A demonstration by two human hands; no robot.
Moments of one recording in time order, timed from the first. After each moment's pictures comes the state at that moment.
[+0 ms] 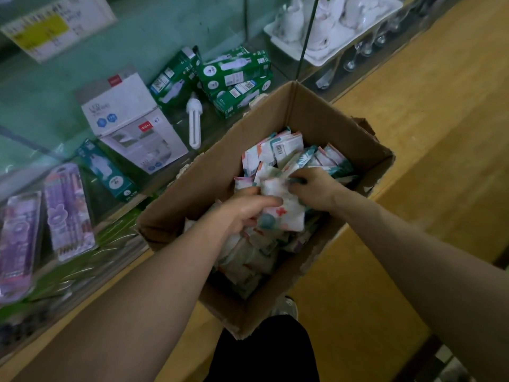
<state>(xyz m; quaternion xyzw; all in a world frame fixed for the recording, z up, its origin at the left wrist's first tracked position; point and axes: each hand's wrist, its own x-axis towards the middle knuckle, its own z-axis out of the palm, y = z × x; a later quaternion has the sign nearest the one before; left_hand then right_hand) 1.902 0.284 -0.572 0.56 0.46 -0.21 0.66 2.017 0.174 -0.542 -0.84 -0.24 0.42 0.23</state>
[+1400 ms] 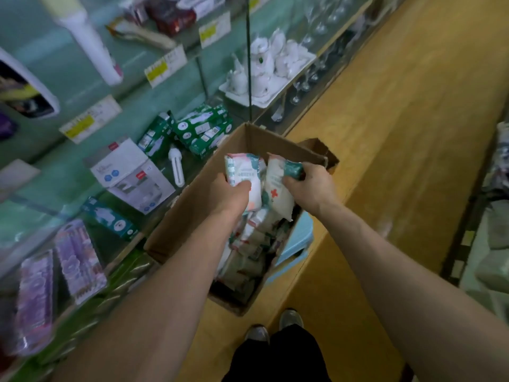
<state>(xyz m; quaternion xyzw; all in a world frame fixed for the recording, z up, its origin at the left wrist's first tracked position) 1.903 0.249 -0.449 0.67 0.50 0.02 0.55 1.973 0.116 -0.435 -0.90 -0.10 0.19 0.37</state>
